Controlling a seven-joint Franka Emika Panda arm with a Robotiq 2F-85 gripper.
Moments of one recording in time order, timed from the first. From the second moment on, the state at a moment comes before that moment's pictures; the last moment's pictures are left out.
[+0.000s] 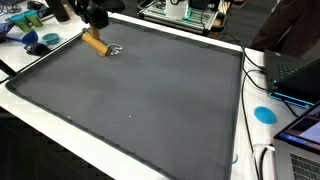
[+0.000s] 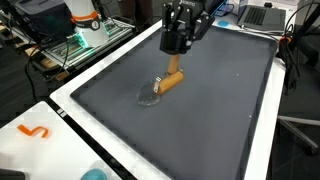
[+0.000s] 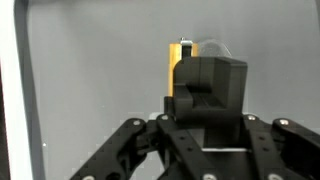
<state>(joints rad) -0.03 0.25 0.03 -1.88 -0.47 2.05 -1.22</state>
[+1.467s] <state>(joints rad) -0.26 0.22 -0.07 -1.87 0.05 2.12 -1.80</state>
